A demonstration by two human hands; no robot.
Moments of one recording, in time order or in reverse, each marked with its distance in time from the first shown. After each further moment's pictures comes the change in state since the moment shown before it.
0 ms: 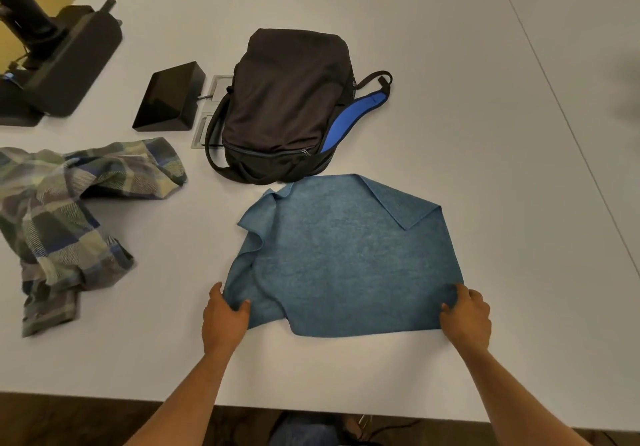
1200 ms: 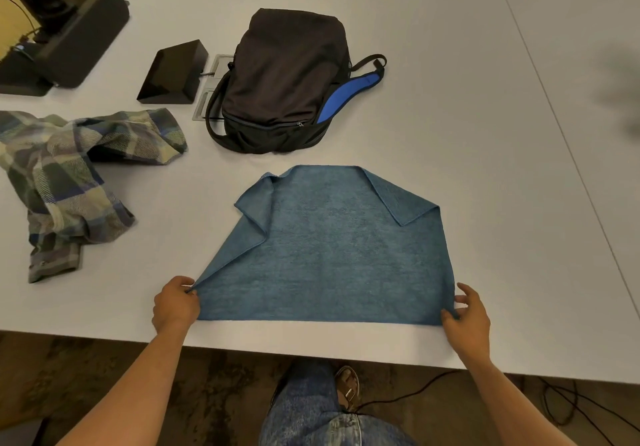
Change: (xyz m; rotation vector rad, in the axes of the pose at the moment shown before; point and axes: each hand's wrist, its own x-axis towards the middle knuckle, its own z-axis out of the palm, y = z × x) left_hand -0.028 -0.063 -0.045 0.211 0.154 -0.099; right_hand -0.077 0.071 -0.011 0.552 -0.009 -0.024
